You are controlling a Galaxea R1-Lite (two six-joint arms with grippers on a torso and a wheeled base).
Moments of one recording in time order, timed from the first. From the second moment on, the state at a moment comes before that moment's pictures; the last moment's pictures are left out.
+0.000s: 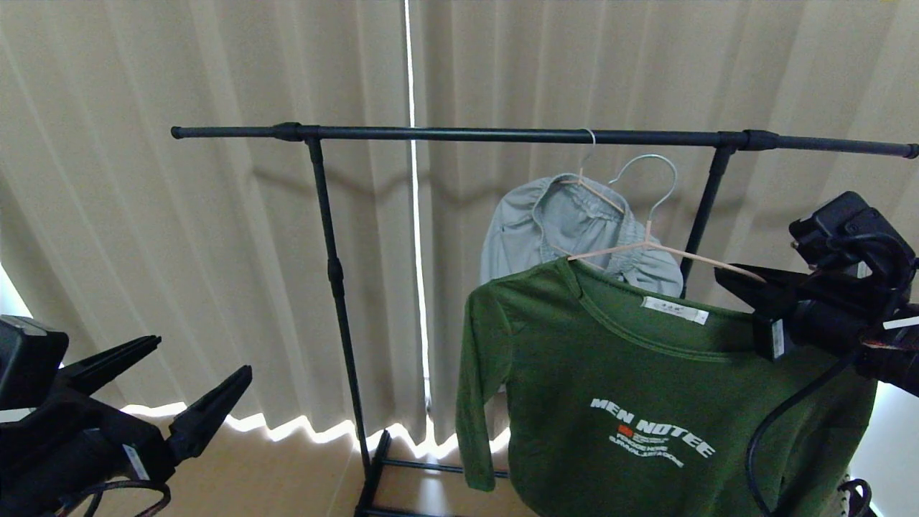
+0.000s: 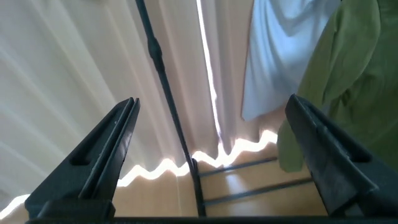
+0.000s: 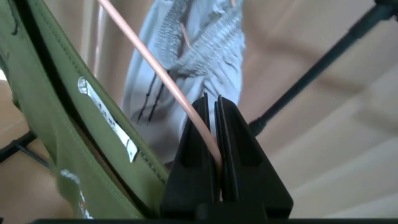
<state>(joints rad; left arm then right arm) -0.29 1.12 -0.15 -0.88 0.06 0.16 0.24 1.38 -0.58 -0.60 -0.01 -0.35</state>
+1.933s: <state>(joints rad) -0.28 1.12 -0.12 -0.87 0.05 0.17 0.20 1.32 -0.55 -0.60 -0.11 -0.31</state>
